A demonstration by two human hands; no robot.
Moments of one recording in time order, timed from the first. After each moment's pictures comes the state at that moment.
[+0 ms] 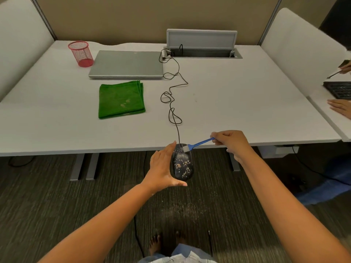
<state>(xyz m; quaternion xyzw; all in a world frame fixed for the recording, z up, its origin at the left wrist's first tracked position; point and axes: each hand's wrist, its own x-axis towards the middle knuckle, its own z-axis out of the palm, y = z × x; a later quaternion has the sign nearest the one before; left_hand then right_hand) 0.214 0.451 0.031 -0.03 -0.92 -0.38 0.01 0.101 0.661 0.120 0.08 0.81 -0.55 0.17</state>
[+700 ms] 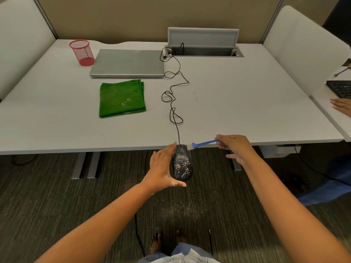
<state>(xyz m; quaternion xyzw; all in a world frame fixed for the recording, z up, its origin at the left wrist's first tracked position) 0.216 0.451 0.030 -0.03 -0.93 -0.37 -0.01 0.101 0.672 0.110 0.16 0.76 -0.59 0.22</state>
